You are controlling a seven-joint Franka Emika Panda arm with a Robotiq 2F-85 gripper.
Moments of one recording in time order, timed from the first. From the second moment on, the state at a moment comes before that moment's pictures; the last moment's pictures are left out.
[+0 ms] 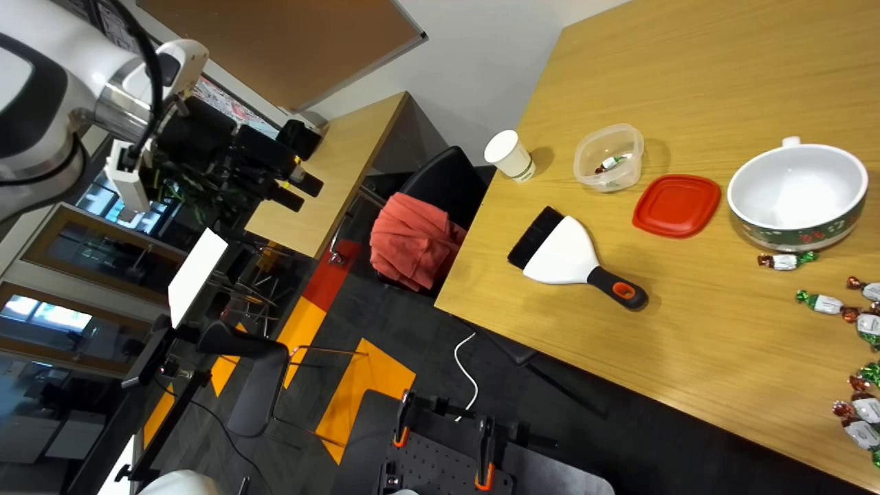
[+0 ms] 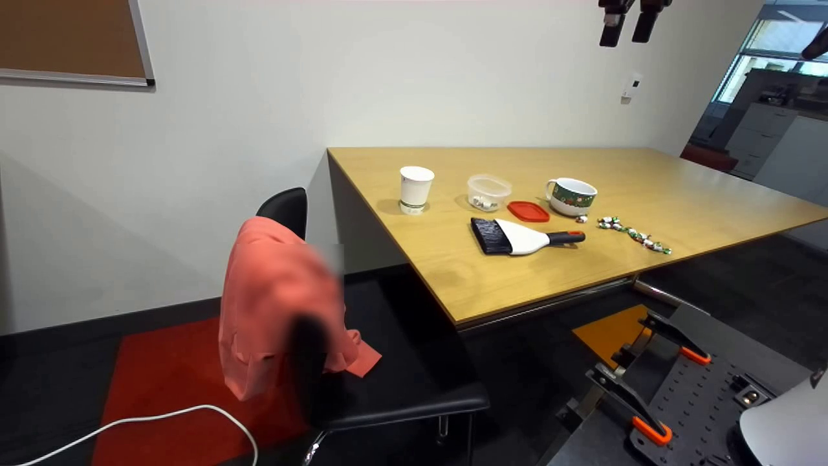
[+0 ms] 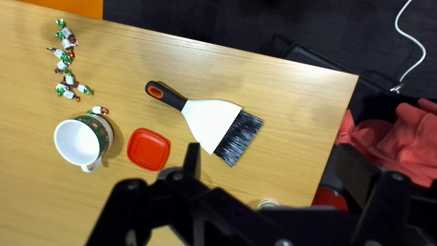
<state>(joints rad) -0.02 -0.42 -0.01 -2.19 -0.17 1.75 0.04</state>
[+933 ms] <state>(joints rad) -0.23 -0.11 -0.24 -2.18 0.05 1.96 0.28</state>
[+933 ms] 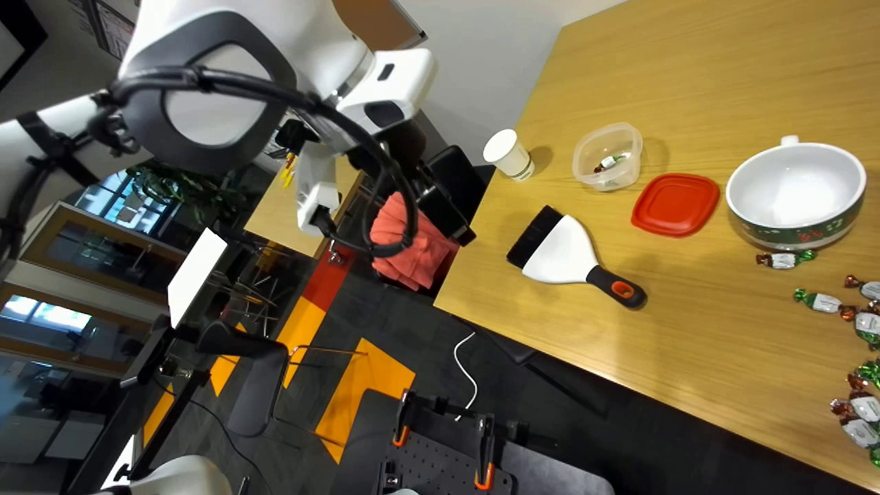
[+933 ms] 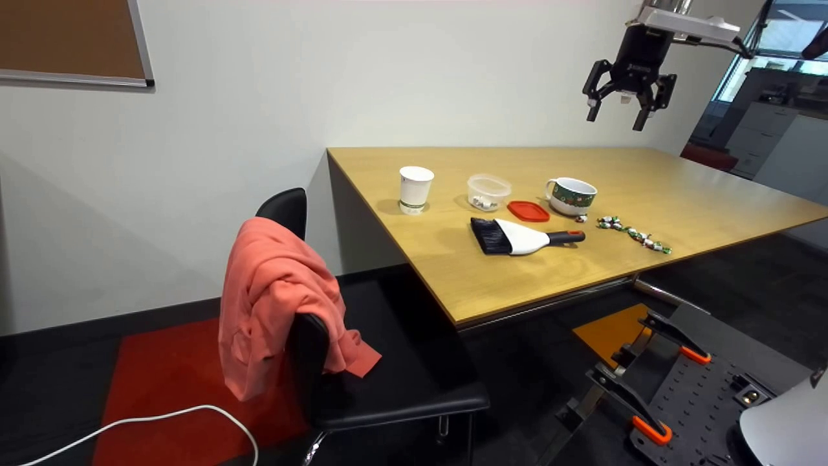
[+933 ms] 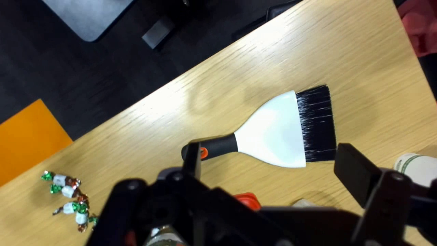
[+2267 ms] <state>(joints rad) -0.36 0.18 -0.34 -2.19 0.59 2.17 0.32</state>
